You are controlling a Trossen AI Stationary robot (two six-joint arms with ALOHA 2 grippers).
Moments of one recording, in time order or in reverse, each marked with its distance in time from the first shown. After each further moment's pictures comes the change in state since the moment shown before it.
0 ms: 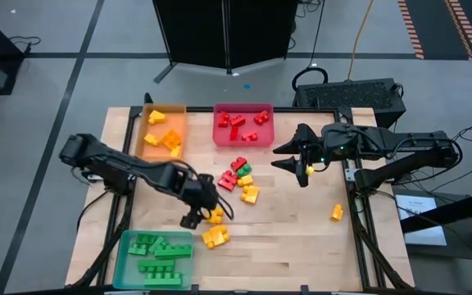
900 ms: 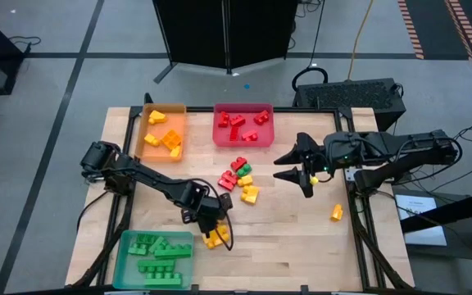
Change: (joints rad) left arm -0.047 0.238 0.003 0.090 -0.134 0.996; right arm 0.096 0.000 0.000 -0.004 0.005 0.028
